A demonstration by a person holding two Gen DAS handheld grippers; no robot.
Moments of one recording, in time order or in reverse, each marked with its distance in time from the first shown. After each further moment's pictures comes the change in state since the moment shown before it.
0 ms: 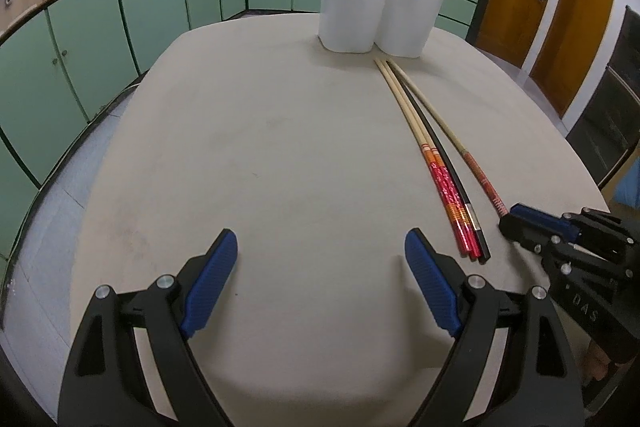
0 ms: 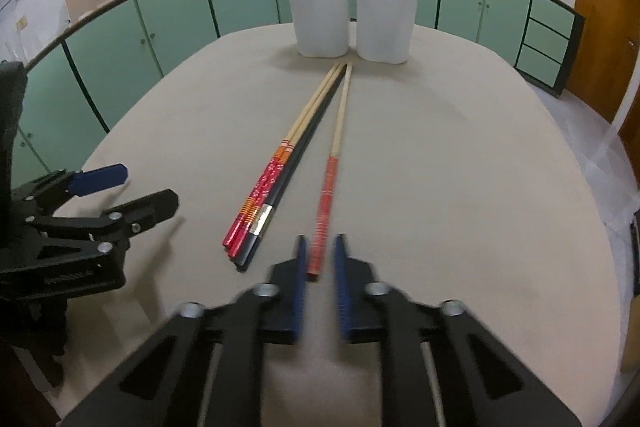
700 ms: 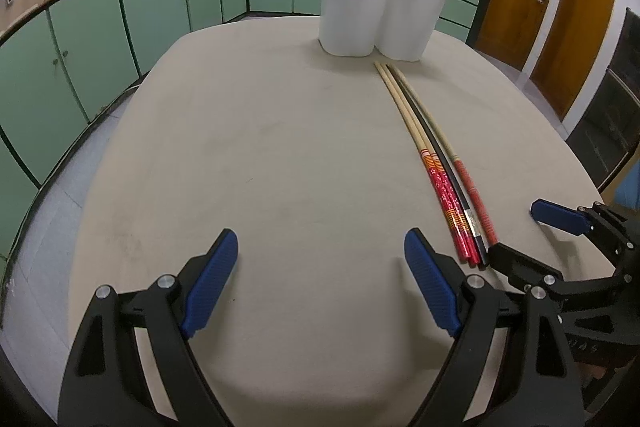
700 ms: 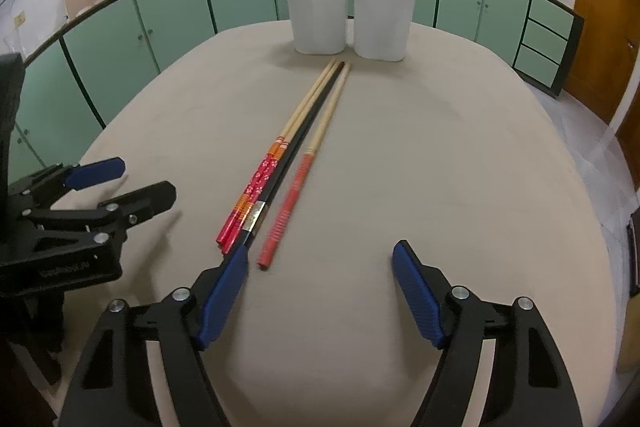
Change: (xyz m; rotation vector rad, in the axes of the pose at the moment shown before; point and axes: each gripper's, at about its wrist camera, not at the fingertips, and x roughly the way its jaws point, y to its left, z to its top) left arm -0.002 0.001 0.001 -0.009 -0.011 0.008; right arm 0.001 0.002 -0.001 -0.017 0.011 -0.032
